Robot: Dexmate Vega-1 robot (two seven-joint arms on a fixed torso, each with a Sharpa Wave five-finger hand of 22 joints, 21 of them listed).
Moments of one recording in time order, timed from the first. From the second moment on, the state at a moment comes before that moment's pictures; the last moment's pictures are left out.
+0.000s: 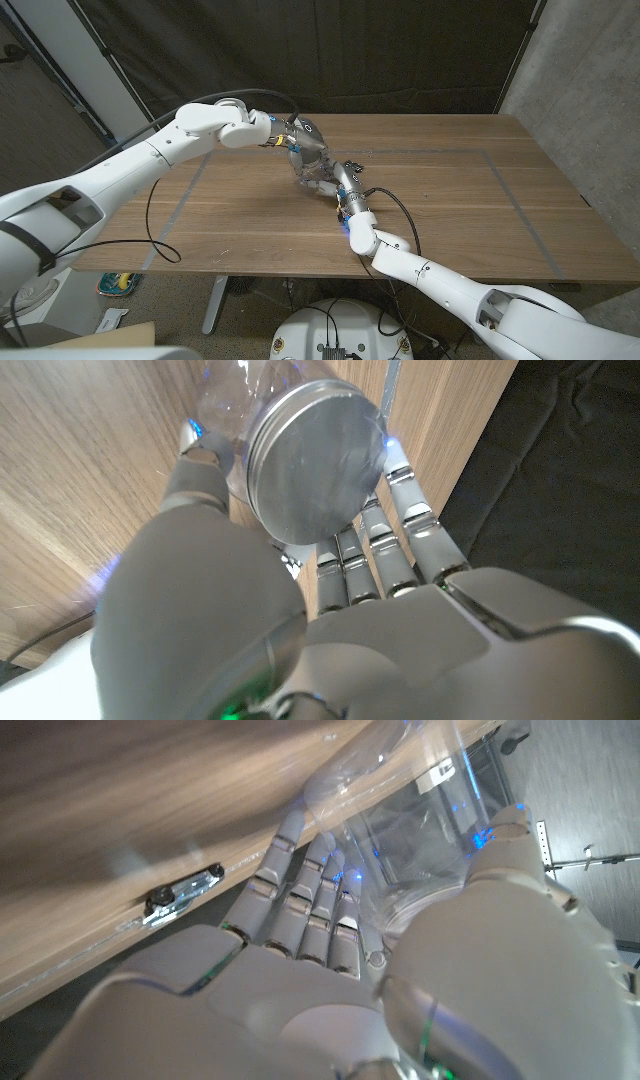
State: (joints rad) left arm 0.27 0.81 0.85 -1.62 0.96 -0.59 -0.42; left_hand 0.96 -0.20 0.26 -0.10 0.43 0.56 -0.04 0.39 0.31 0.47 -0.09 0.51 0.52 0.64 -0.04 0.27 0.35 0.72 -0.06 0.52 0.18; right arm -0.71 -0.25 -0.90 -1.19 -0.23 0.03 -0.61; right_hand 0.88 -0.06 0.04 -0.10 0.35 0.28 0.01 0.29 0.22 0.23 0.05 0.47 0.28 0.46 -0.03 0.22 0.51 0.43 0.17 0.43 0.20
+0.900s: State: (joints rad) left arm 0.30 0.75 0.77 -1.76 0.86 -0.11 -0.84; left_hand 0.58 -0.11 -0.09 0.15 0.37 -0.17 -0.11 0.18 0.21 -0.08 0.05 0.21 0.43 0.07 0.12 0.19 0.23 0.34 0.22 0.23 0.18; right arm -0.72 -0.34 -0.85 -1.34 -0.09 0.02 -0.31; right_hand 0.70 -0.11 -0.07 -0.01 0.38 -0.09 0.06 0.19 0.23 -0.10 0.15 0.23 0.25 0.01 0.12 0.18 0.40 0.12 0.21 0.22 0.18
